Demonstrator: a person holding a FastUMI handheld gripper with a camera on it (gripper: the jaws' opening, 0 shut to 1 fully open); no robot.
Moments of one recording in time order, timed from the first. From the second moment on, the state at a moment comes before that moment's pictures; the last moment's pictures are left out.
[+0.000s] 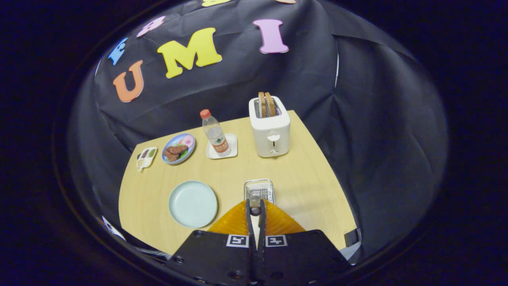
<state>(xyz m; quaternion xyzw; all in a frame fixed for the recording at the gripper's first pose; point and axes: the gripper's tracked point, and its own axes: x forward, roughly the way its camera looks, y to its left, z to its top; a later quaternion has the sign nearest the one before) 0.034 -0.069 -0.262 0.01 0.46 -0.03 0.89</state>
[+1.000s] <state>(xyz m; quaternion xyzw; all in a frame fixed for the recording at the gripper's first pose) 0.027 -0.045 -0.254 0.02 0.42 -0.06 0.91</state>
